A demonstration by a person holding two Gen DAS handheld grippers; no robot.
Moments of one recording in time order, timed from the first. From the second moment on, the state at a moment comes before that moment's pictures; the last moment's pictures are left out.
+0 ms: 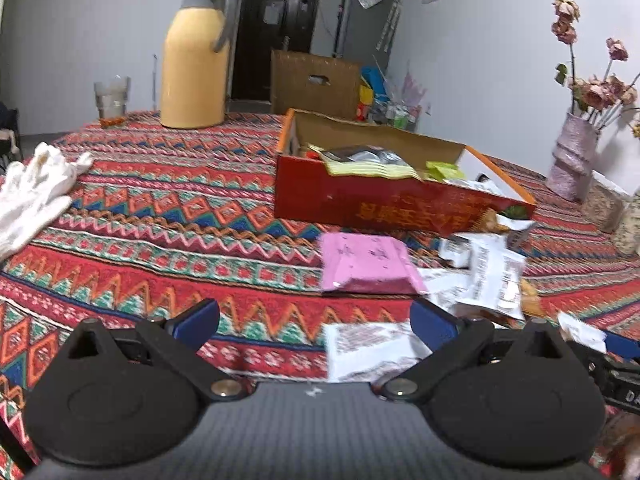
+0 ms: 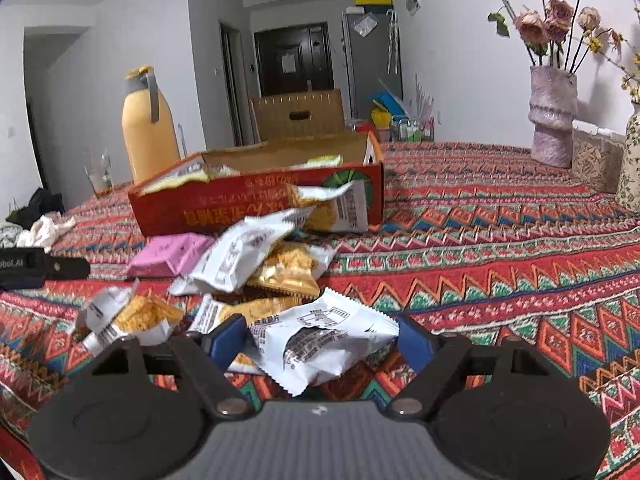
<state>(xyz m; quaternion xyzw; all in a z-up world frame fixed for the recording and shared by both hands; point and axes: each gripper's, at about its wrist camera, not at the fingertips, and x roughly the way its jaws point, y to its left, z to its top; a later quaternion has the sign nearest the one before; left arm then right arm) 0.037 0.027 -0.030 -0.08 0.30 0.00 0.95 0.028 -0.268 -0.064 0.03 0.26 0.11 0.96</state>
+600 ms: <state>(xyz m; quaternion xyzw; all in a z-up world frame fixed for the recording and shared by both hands) 0.059 0.018 -0.051 -0.08 0.37 0.02 0.92 0.027 -0.286 -0.067 0.06 0.25 0.12 0.96</state>
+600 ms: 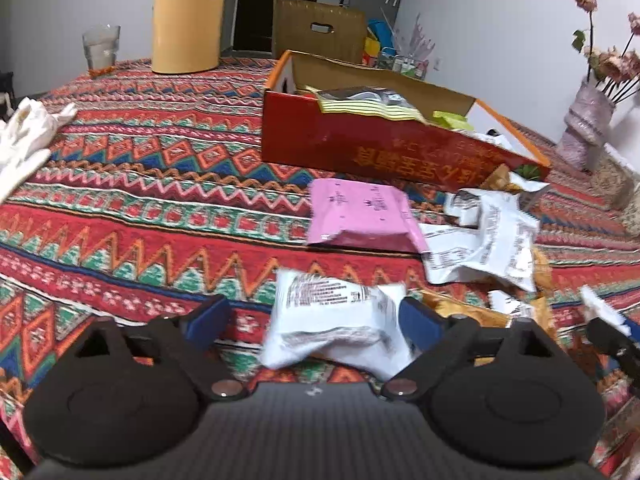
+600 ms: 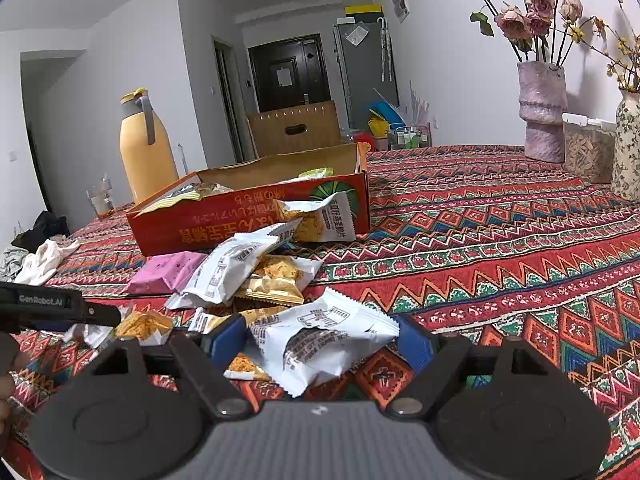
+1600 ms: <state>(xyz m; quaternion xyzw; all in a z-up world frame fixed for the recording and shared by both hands) 0.044 -0.005 -0.050 0.02 0.33 -0.02 0.94 0.015 -0.281 -0.060 0.06 0.24 0.12 0.96</state>
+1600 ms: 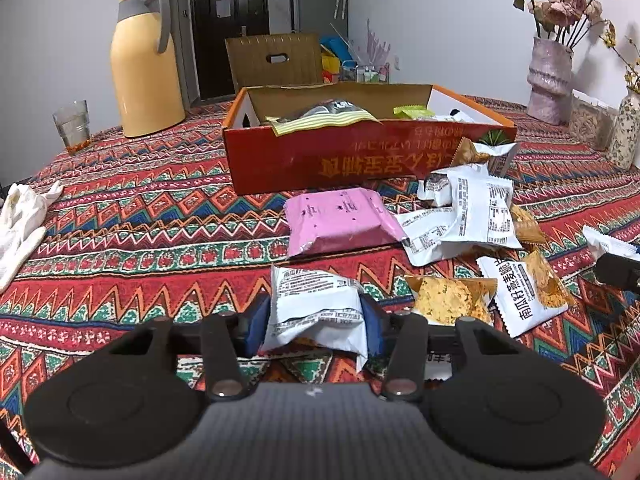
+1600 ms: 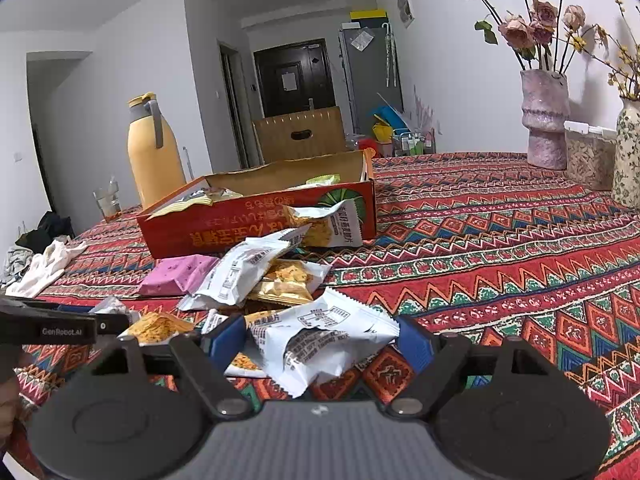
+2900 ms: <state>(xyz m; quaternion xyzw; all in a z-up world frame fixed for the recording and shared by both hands) 0.103 -0.002 0.063 -0.02 0.19 0.00 0.98 0.102 -0.244 0.021 0.03 0.15 0.14 0.98</state>
